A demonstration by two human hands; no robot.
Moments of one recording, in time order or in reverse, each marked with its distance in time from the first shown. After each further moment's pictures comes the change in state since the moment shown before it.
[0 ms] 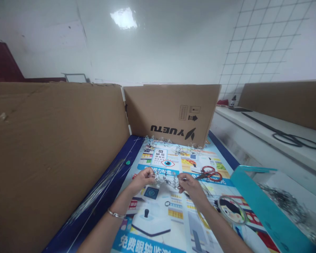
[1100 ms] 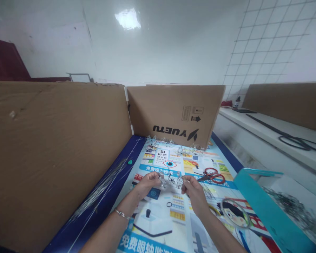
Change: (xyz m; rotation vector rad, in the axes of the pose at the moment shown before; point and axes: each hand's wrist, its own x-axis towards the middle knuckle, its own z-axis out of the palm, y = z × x) left_hand -0.001 -0.014 0.020 -0.126 0.094 -0.057; right_hand -0.009 0.007 0.012 0.185 0.175 0.055
